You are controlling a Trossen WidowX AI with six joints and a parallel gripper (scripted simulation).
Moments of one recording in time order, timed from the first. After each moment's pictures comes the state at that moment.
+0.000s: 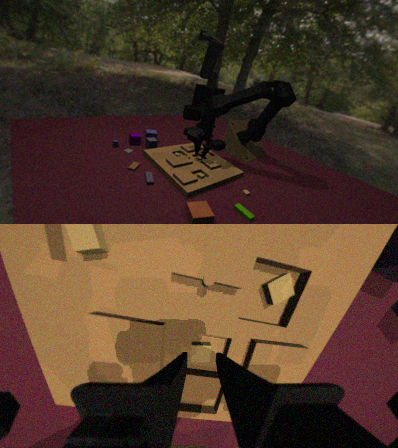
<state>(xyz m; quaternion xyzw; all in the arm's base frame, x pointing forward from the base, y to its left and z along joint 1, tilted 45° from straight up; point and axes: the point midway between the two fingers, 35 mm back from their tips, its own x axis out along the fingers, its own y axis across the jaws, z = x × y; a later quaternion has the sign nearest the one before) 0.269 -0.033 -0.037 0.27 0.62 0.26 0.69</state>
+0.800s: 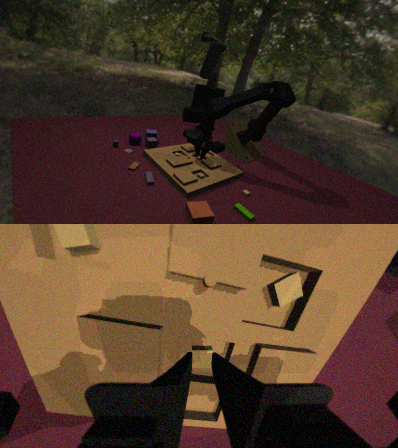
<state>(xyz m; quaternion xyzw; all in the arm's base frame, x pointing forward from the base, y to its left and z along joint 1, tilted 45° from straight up) 0.271 -0.027 -0.043 0.27 0.62 0.26 0.69</state>
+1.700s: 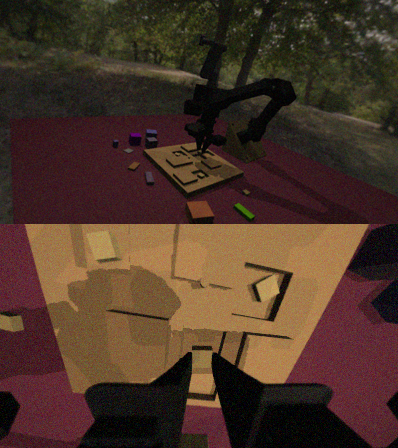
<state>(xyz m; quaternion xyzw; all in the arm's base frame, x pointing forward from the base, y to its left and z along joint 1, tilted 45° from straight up) 0.267 -0.047 -0.023 0.28 0.62 0.26 0.69</state>
